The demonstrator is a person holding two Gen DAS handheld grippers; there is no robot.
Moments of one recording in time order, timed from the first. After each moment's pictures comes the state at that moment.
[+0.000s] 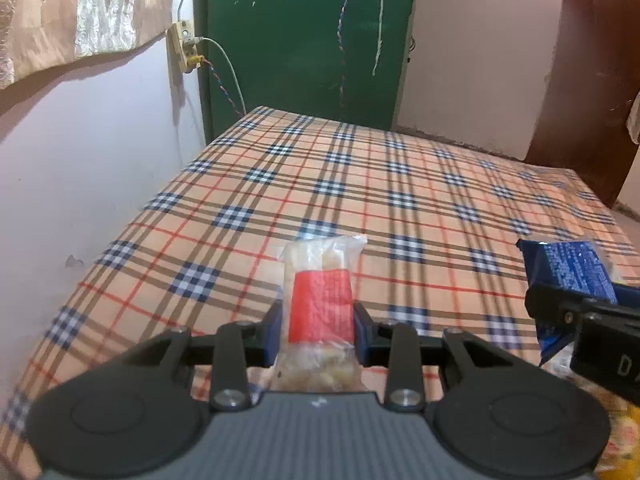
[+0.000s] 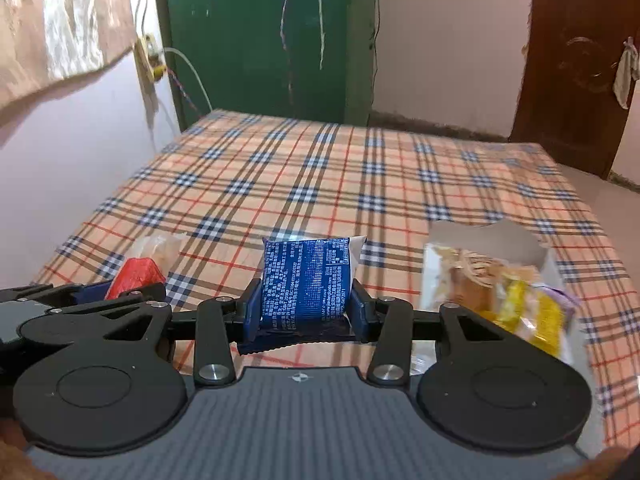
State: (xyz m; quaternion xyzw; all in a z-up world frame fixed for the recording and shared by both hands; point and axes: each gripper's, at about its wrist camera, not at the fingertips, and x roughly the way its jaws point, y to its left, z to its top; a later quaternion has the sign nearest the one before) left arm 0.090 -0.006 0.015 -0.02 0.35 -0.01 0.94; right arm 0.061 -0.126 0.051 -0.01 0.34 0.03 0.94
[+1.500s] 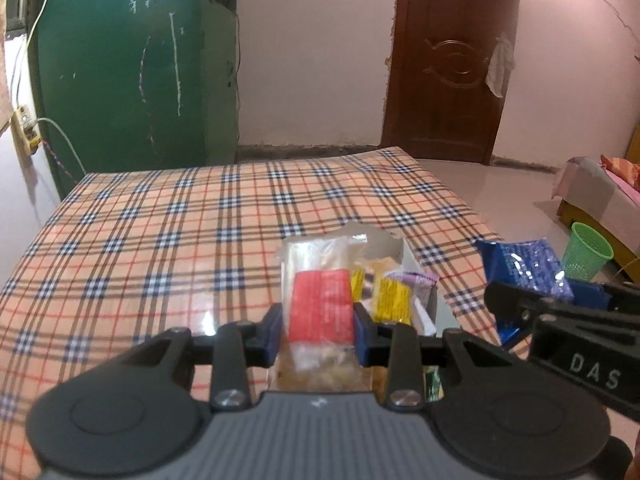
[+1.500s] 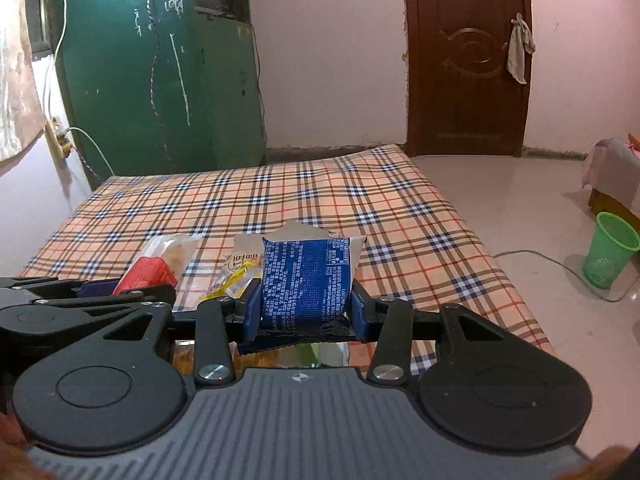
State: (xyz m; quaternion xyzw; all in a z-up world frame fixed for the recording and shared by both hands) left arm 0.038 -0.190 0.059 0.05 0.31 -0.19 0.93; right arm -0.088 -0.354 0.103 0.06 0.28 -0.08 0.95
